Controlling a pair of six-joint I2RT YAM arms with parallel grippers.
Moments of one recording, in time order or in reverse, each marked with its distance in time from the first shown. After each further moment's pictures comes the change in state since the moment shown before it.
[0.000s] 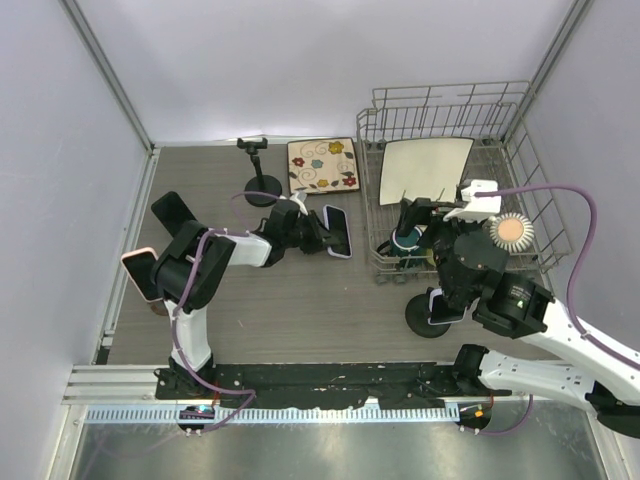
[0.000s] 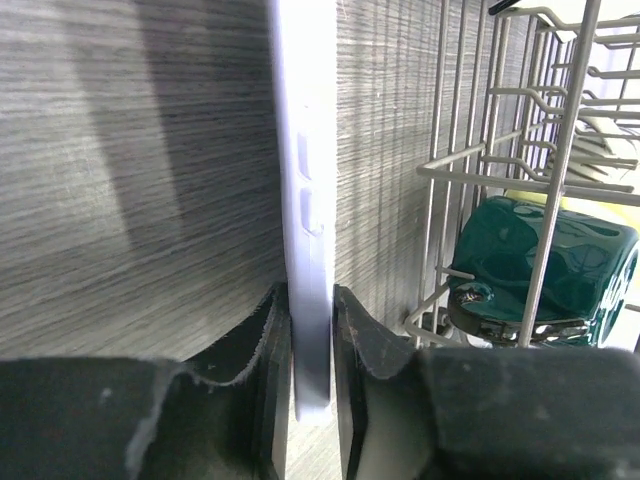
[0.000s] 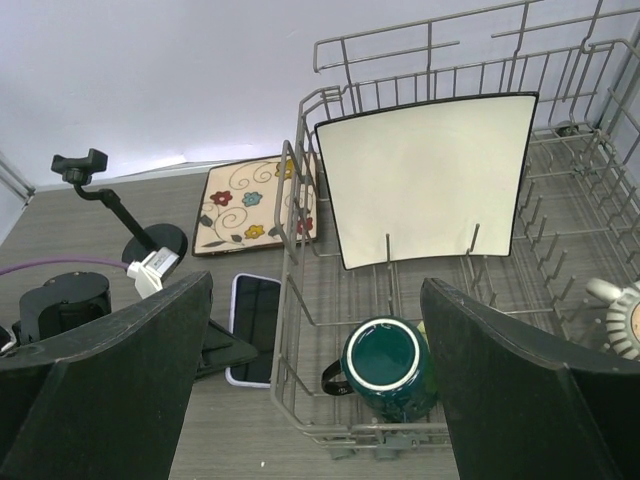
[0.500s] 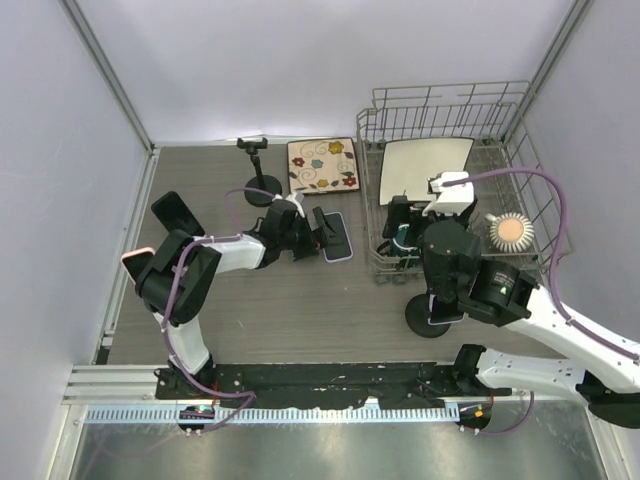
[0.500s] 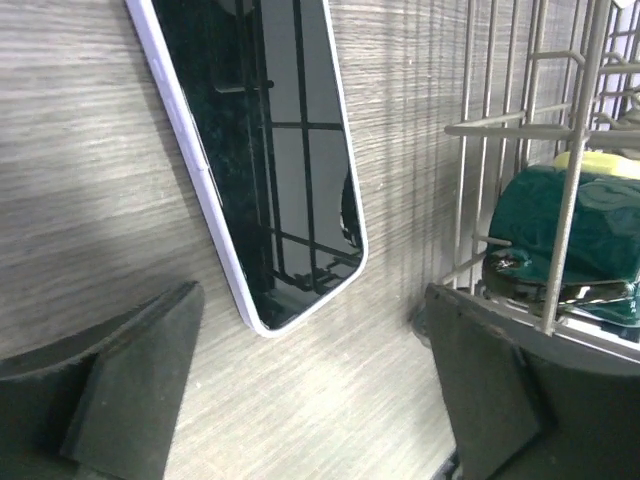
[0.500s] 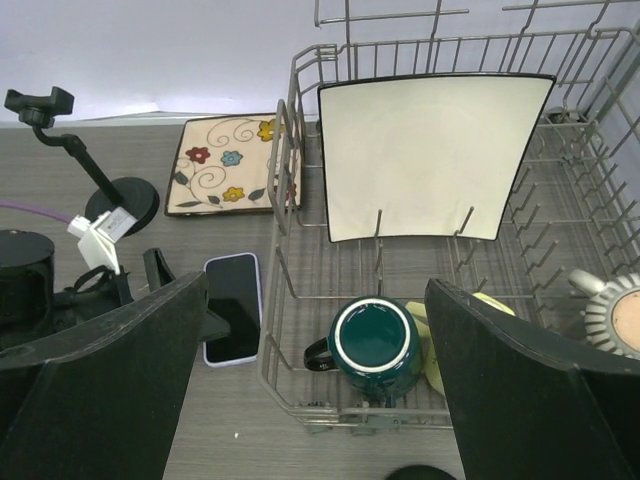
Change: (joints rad) left arm -0.003 -0.109 -0.032 -0.146 -0.064 0.107; right arm -0.002 0.105 0.061 -0.113 -0.018 0.016
